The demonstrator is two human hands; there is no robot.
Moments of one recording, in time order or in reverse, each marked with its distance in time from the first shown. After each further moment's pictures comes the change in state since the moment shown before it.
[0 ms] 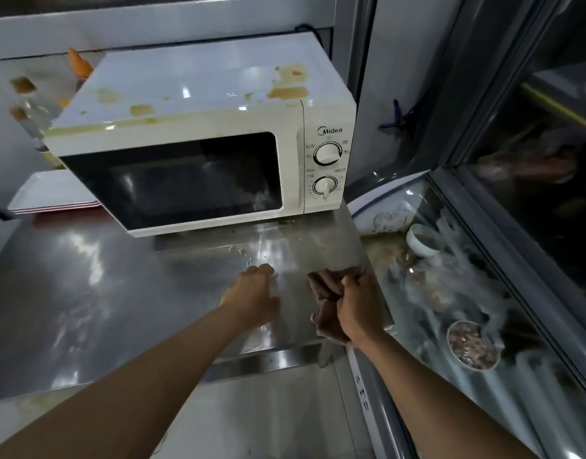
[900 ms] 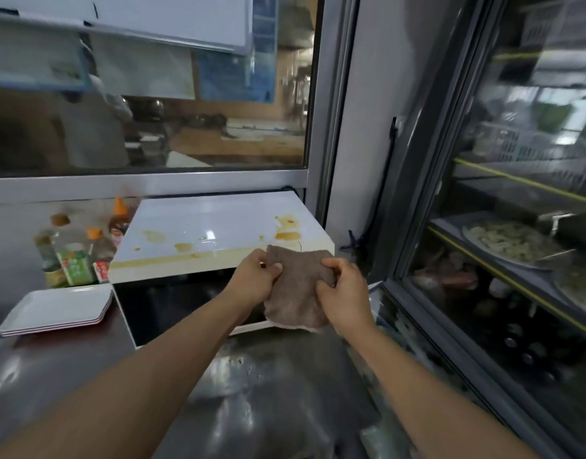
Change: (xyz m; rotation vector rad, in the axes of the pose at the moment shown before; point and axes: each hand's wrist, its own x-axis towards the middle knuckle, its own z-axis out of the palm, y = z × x) left_hand -0.030 0.042 -0.201 -1.057 0.238 0.199; right_hand -0.020 -0.156 -0.191 0.485 0.468 -0.177
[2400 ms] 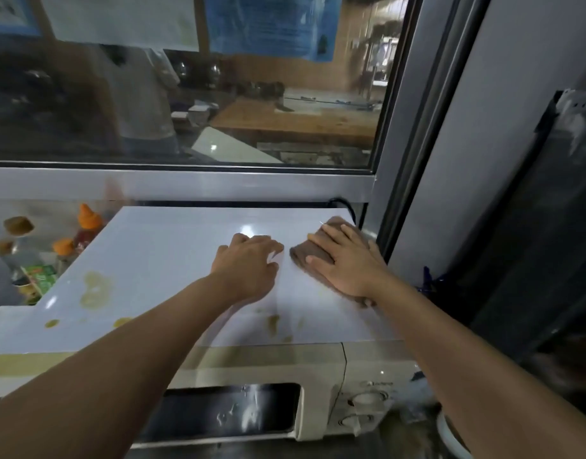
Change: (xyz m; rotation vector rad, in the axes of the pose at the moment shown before) left_hand 0.279 -0.034 -0.037 1.155 0.044 0.171; right_hand 0.319 0.062 0.141 -0.601 -0.607 -0.399
